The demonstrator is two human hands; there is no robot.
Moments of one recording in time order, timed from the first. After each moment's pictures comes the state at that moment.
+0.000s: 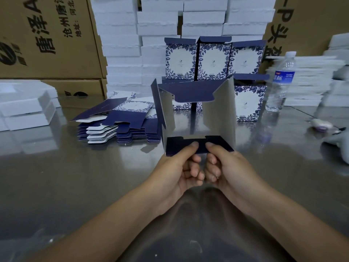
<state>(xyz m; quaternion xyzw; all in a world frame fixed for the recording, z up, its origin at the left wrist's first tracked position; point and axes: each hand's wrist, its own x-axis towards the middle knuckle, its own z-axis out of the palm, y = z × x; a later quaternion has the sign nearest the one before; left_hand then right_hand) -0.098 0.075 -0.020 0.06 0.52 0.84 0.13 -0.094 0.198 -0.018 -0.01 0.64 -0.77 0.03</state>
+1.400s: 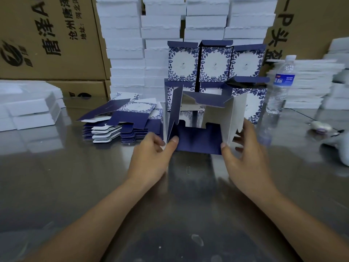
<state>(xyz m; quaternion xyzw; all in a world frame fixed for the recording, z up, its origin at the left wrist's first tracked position) -0.124 0.032 -0.027 0.01 0.83 0.52 -0.19 -0.115 0.230 -0.035 -0.12 0.81 -0.45 -0.37</state>
